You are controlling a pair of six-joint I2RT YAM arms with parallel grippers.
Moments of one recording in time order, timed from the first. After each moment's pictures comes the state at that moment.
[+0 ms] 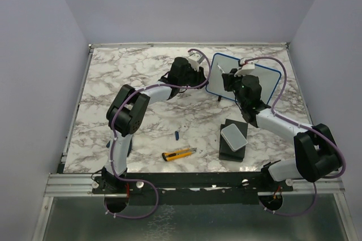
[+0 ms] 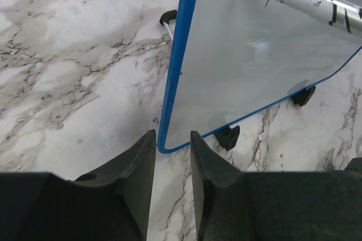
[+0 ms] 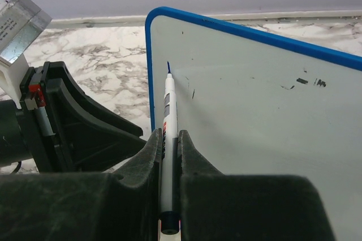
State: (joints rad) left arm -0.57 2.11 1.41 0.34 0.41 -0.24; right arm 0.42 1.40 0.72 0.58 0.20 0.18
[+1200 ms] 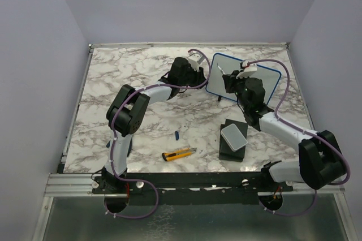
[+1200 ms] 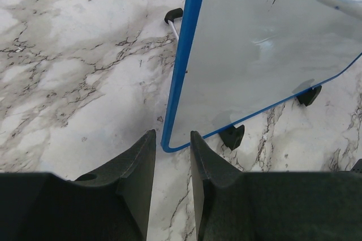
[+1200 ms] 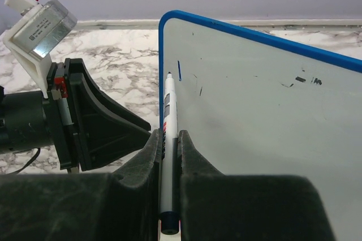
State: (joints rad) left arm -0.57 2.11 1.41 0.33 0.40 -0.23; right arm 0.42 1.32 0.67 0.58 0.15 0.17
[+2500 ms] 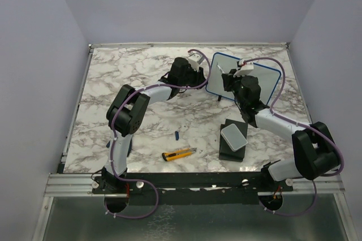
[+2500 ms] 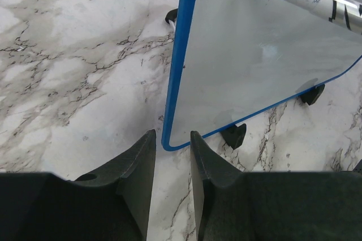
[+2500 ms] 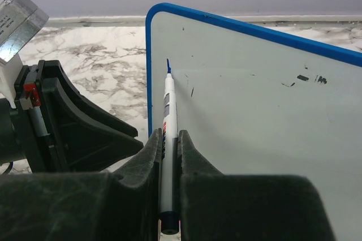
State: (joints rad) left arm -0.57 2.11 1.41 0.33 0.39 -0.22; right arm 0.42 1.42 0.70 0.62 0.20 0.16
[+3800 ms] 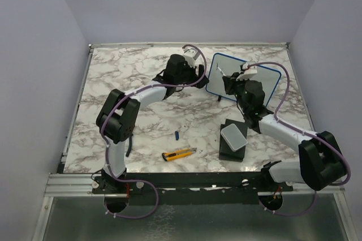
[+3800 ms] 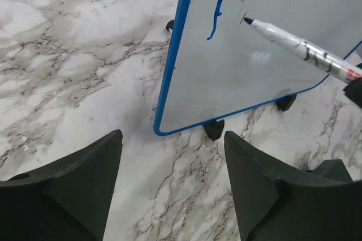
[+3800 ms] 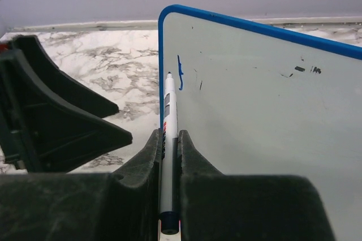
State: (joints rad) left arm -0.56 1.99 1.36 0.26 0.34 -0.28; right arm 0.43 1.31 0.64 0.62 0.18 0.18
